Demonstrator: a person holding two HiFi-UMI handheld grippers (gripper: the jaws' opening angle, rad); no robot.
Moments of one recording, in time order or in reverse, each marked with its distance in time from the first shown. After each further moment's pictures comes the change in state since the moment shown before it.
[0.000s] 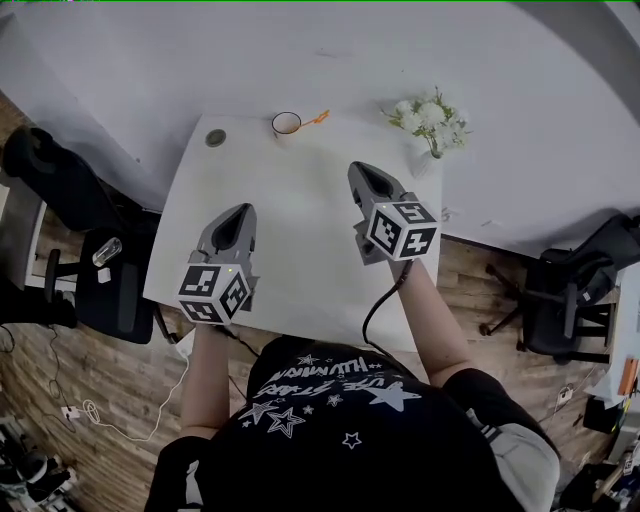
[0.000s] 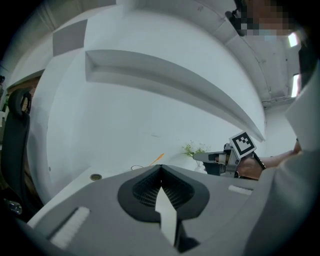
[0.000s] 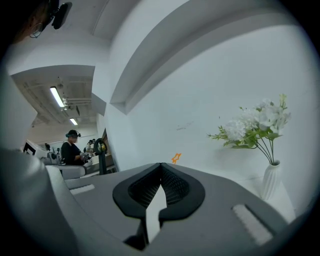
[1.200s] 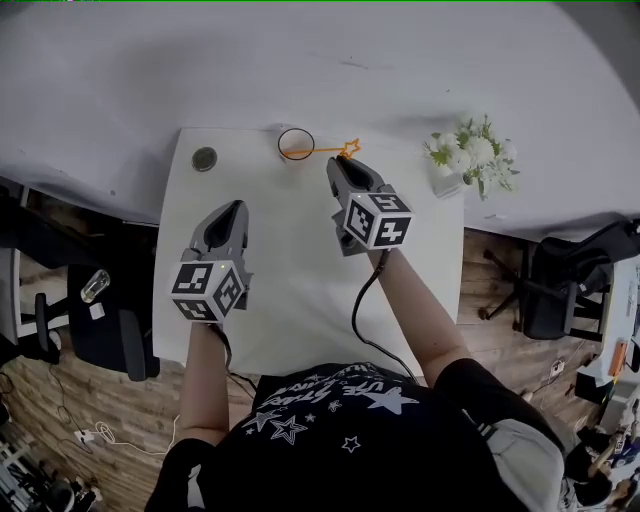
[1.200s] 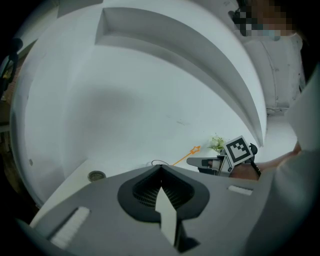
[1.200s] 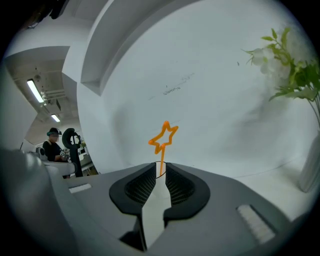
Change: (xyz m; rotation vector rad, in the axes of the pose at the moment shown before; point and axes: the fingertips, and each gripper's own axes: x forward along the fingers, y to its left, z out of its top) left arm 0.125 0.130 -0.027 -0.090 0.125 -0.047; right arm 0.180 -0.043 -0.055 0.071 0.116 -0.145
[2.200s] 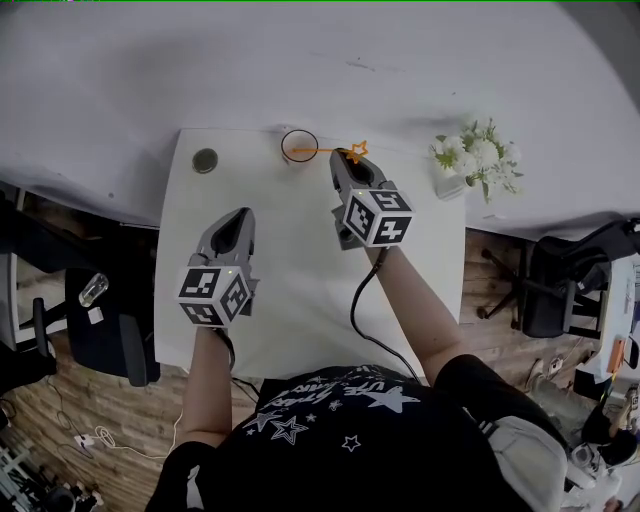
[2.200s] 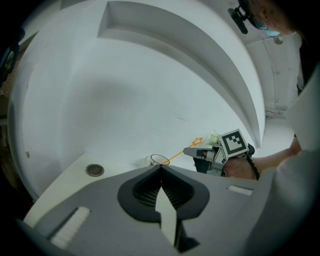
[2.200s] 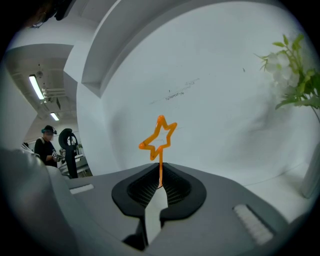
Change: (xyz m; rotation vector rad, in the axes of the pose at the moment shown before) left arm 0.003 0.003 -0.019 -0.027 0.031 -0.029; right arm 0.012 0.004 0.016 -0.030 -0.068 -0.024
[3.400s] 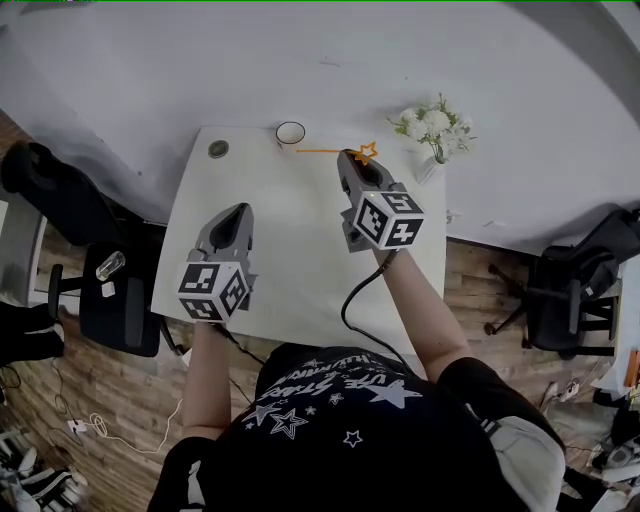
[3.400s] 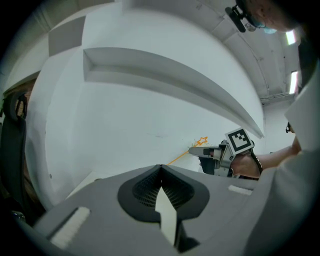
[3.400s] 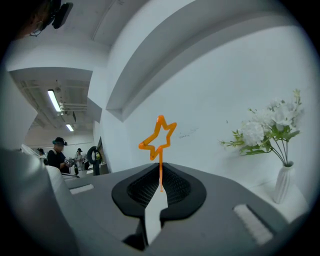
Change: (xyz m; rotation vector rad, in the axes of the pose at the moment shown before) left arm -0.115 -0.114 0.026 0.154 -0.142 0.070; right arm -0.161 0.033 0.053 -0.004 -0.161 0.141
